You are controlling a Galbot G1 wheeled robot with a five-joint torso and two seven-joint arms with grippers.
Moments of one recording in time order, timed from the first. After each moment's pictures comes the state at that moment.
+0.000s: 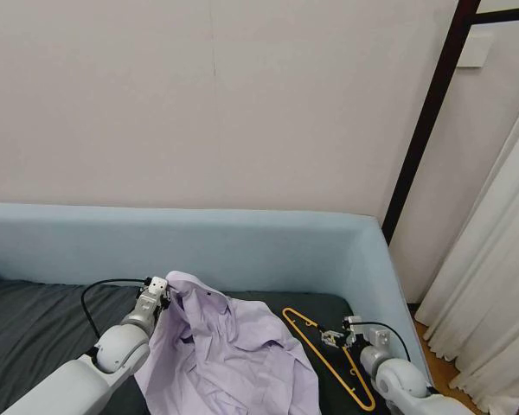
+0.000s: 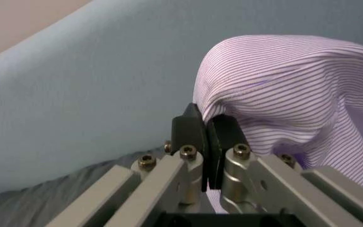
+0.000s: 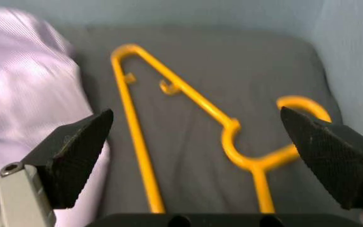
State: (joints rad) left arm 0.81 -0.77 0.05 -1.62 -0.52 0.34 -0.40; right arm -0.83 0.97 -0.10 1.25 0.82 -0.16 0.04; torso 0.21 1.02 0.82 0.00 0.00
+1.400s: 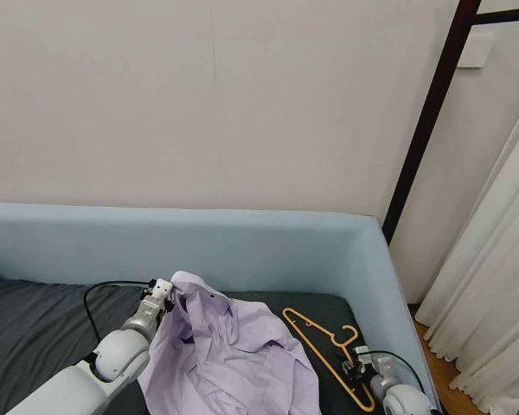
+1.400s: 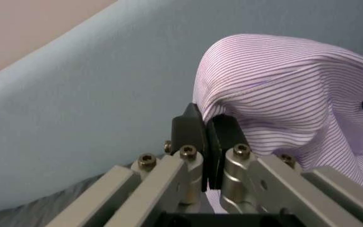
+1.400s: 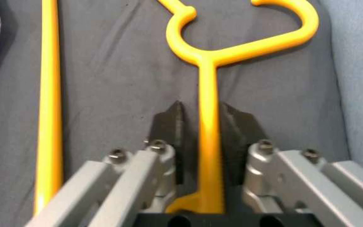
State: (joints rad) left arm 0.84 -0.76 0.05 -1.68 -0.48 0.33 -0.38; right arm -0.83 1.01 -0.13 1.05 0.71 -0.13 -0.02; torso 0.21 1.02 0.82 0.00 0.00
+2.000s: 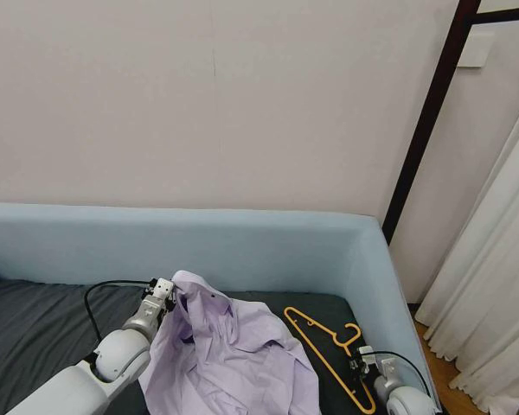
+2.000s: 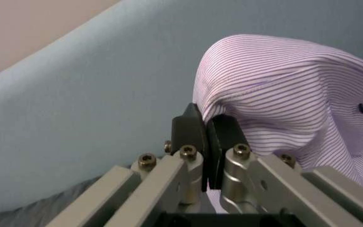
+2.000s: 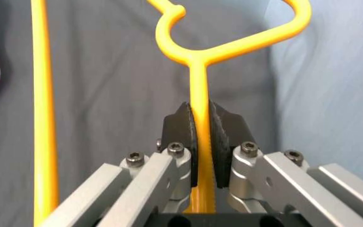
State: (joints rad) left arm 0.84 -0.76 0.05 -1.69 -0.48 0.34 -0.38; right arm -0.88 0.98 -0.05 1.16 0.57 -0.05 0.04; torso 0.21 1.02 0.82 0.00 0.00
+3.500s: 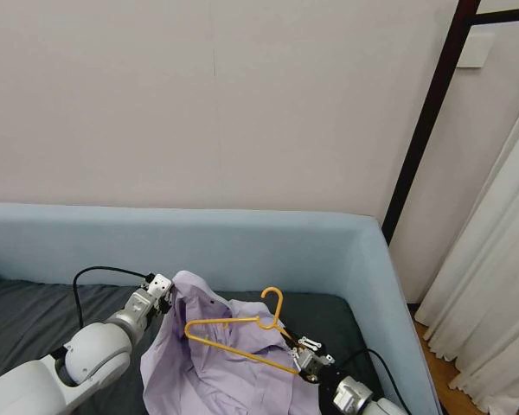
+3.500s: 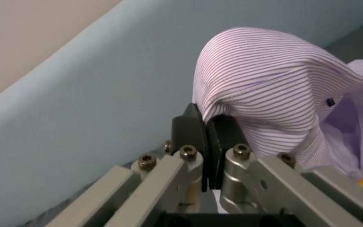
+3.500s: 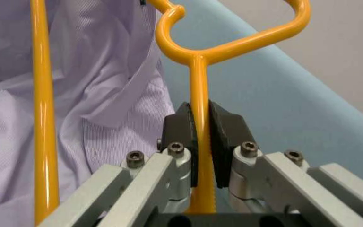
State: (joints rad) left arm 0.82 -0.51 0.11 -1.96 -0.65 0.48 -0.38; right arm -0.96 0.94 -0.26 1.58 -0.10 0.22 0.12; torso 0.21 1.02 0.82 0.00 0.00
